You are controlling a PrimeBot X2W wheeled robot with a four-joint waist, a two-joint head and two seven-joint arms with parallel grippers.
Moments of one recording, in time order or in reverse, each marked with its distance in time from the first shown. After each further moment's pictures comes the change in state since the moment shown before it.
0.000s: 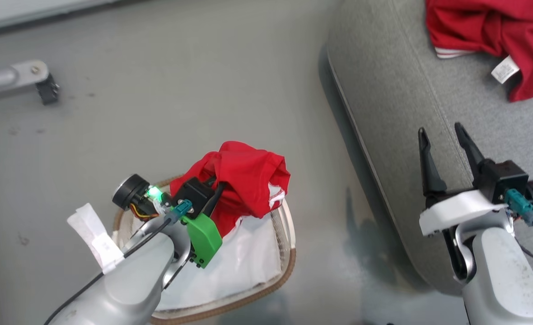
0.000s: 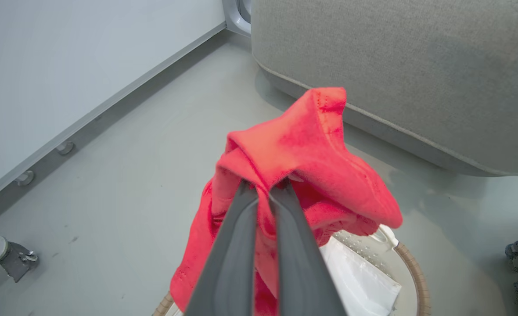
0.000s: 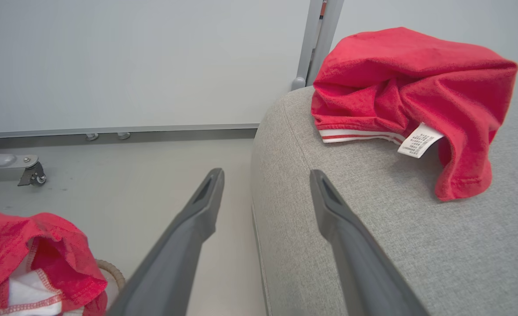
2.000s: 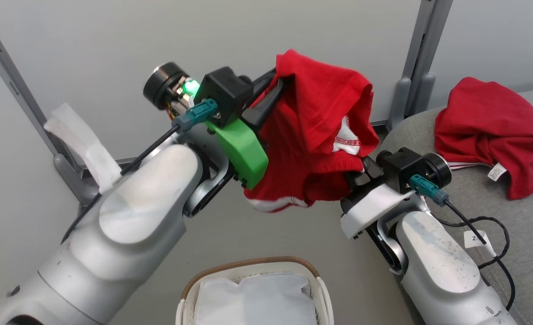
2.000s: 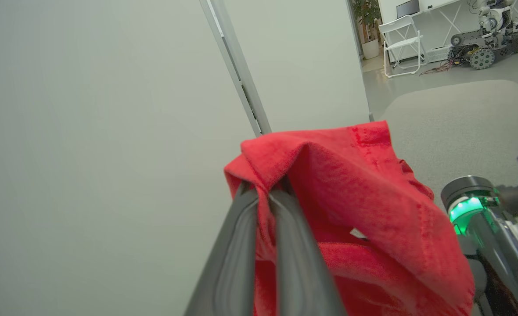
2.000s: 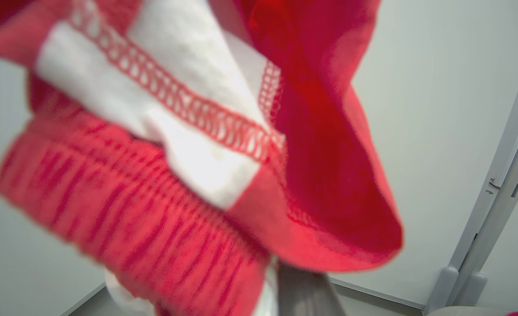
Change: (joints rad) left arm -0.263 0.006 0.002 -0.409 -0.203 -0.004 0.199; right arm -0.149 0.000 0.415 0.115 0.142 0.000 0.000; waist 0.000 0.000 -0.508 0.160
